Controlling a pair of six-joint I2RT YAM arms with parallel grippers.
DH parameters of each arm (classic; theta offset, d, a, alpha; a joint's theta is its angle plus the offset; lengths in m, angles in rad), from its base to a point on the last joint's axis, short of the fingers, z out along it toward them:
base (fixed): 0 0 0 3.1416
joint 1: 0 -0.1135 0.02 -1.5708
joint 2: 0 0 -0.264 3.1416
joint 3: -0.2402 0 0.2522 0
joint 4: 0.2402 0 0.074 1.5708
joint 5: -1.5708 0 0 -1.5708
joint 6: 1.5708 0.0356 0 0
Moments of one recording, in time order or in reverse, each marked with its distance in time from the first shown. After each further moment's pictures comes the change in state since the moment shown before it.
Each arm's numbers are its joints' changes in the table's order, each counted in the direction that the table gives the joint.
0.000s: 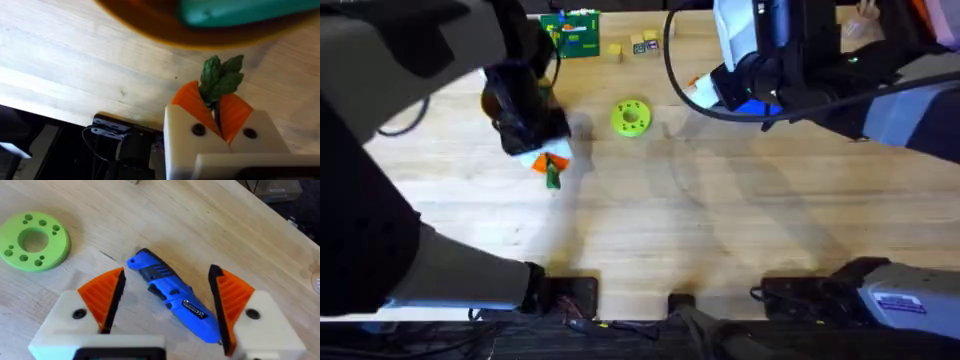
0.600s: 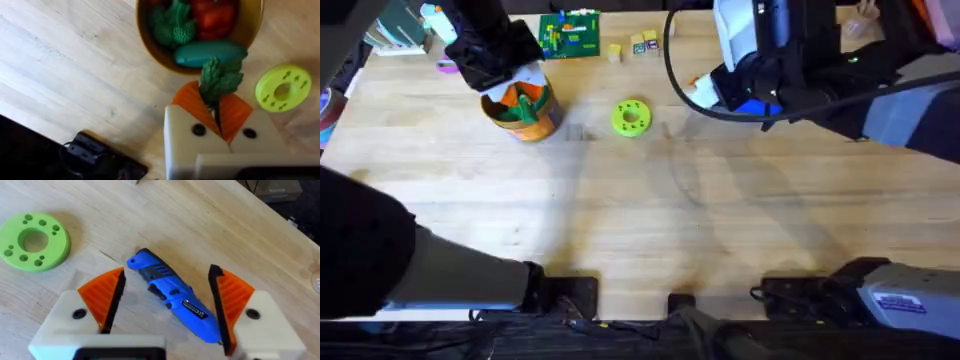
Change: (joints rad) left arm -0.036 0.013 -0.394 0.092 0.105 -0.139; right arm 0.000 0.000 0.000 0.000 0.000 0.000
